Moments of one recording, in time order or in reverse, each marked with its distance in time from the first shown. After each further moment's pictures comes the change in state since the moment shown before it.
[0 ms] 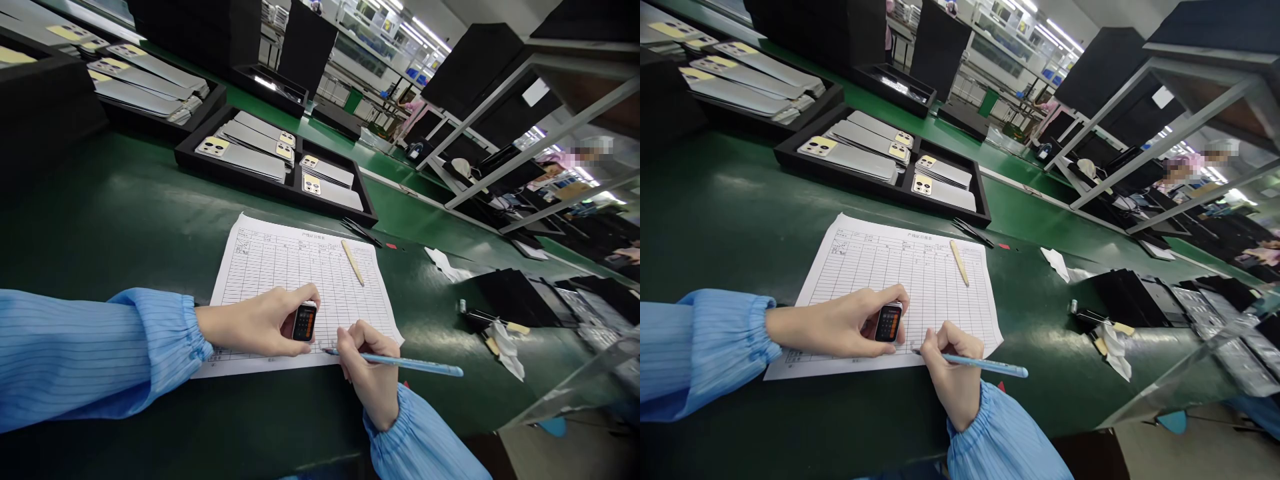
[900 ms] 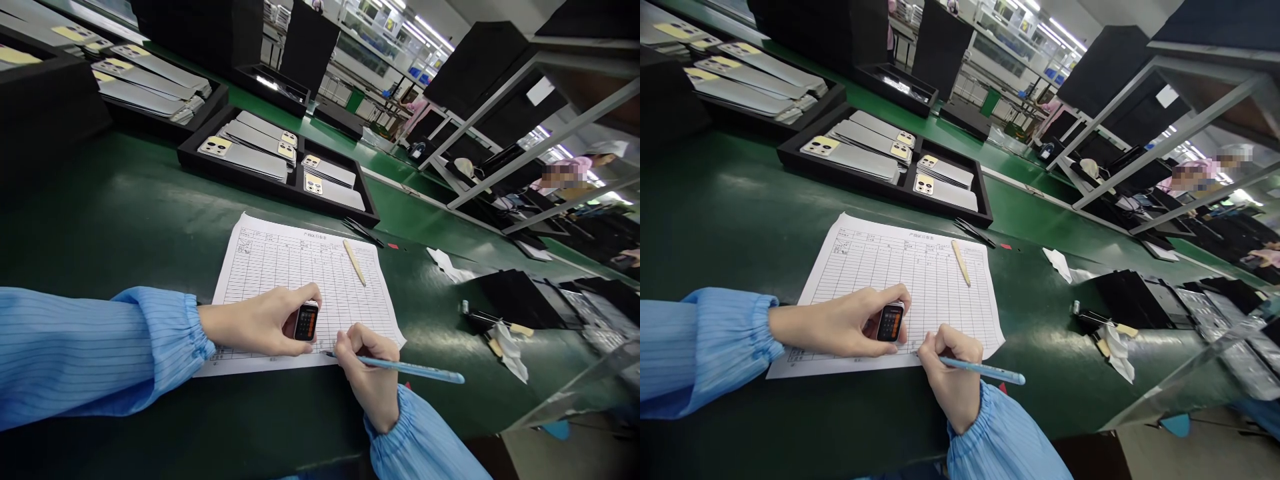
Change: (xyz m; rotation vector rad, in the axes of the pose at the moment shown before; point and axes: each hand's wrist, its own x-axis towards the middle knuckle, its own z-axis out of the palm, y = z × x) left_hand 0.001 0.000 0.000 -0.023 0.009 0.011; right_hand 0.002 -0.005 0.001 -0.099 -0.035 -0.110
